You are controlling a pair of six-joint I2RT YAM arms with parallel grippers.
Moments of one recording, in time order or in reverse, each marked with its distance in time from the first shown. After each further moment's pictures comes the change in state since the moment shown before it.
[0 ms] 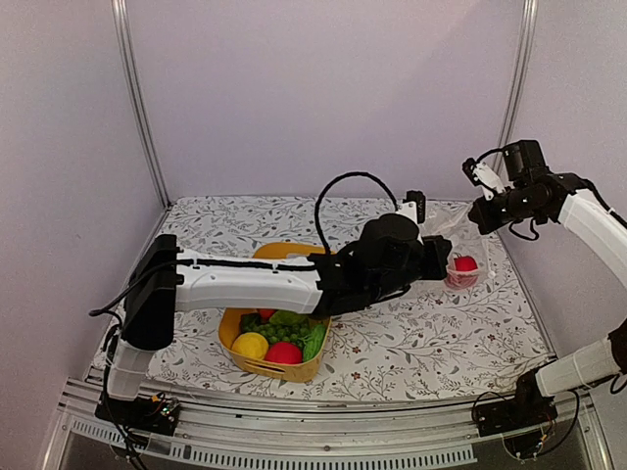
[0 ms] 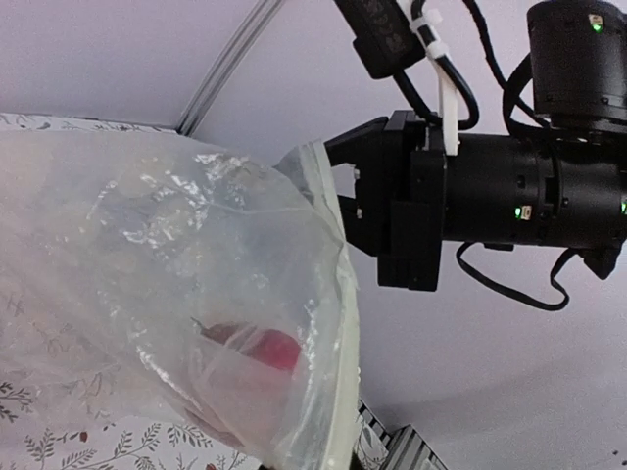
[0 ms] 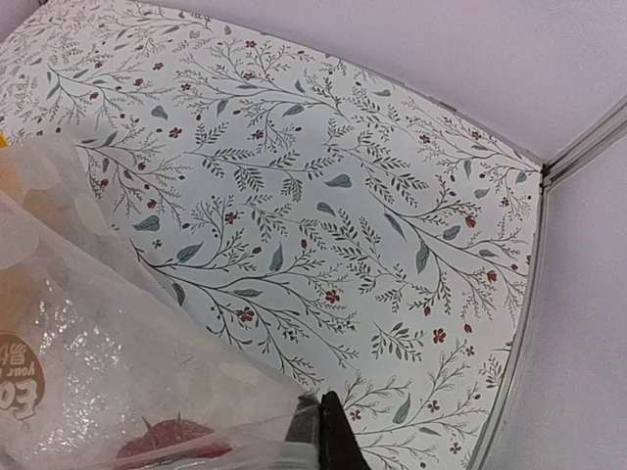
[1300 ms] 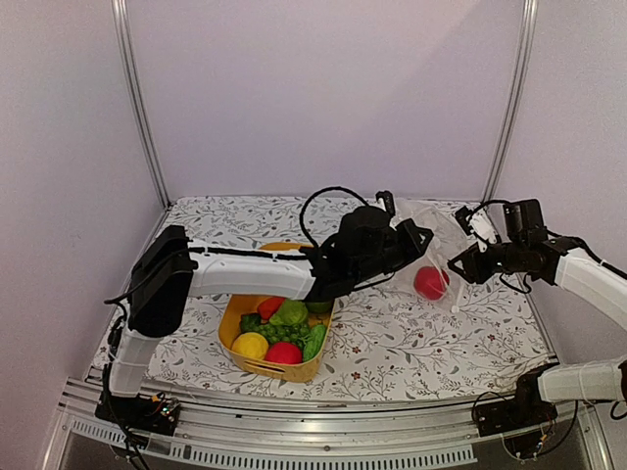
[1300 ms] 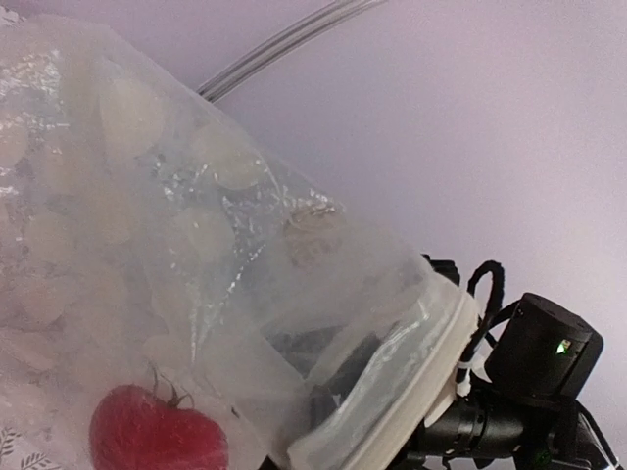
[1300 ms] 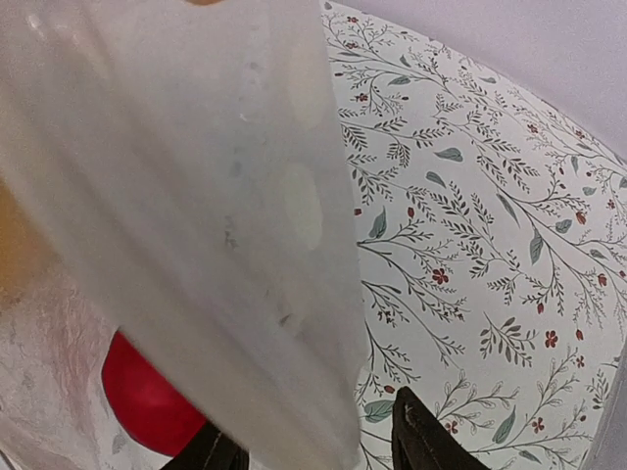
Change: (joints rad) left arm 0.127 0.027 -0.084 0.152 0.134 -0.323; right arm 0.000 -0.200 -0.493 0.333 -0.233 -0.038
